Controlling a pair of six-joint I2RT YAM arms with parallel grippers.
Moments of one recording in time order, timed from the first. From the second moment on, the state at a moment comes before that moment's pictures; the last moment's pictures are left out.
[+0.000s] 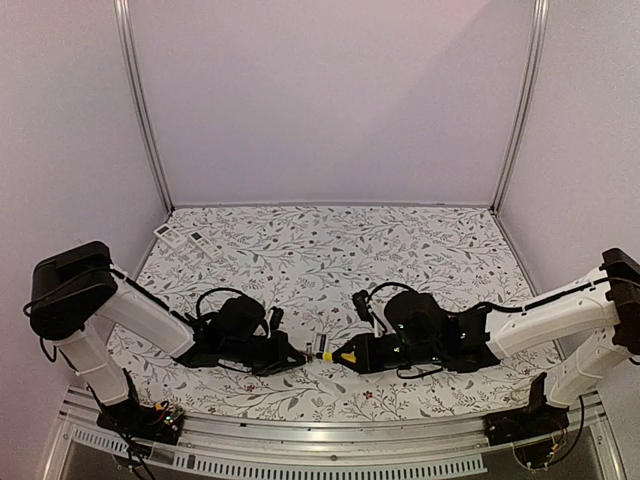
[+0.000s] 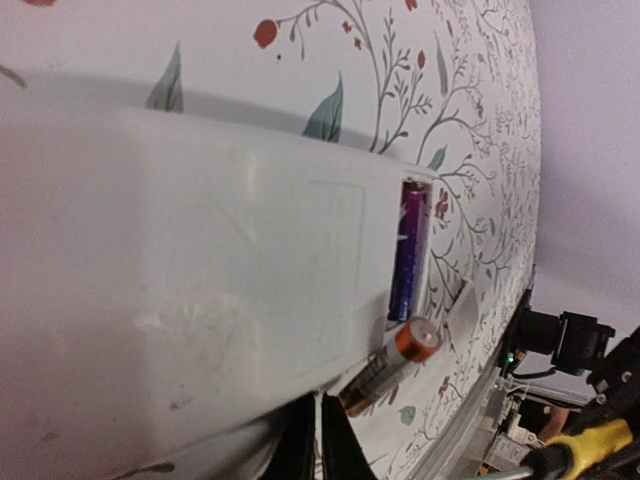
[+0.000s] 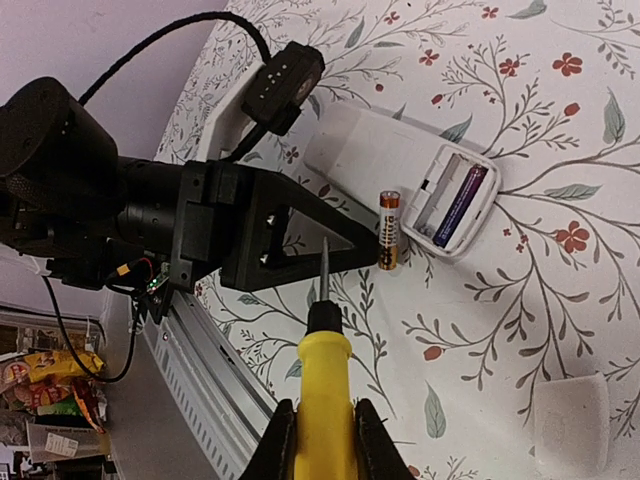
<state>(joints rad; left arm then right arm) -0.98 1.69 0.48 0.49 0.23 -1.16 1.21 1.50 0.69 0.20 -0.04 0.92</state>
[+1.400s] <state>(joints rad) -0.80 1.77 0.94 -0.14 0.24 -0.44 1.20 1.22 0.62 0.00 0.21 1.02</state>
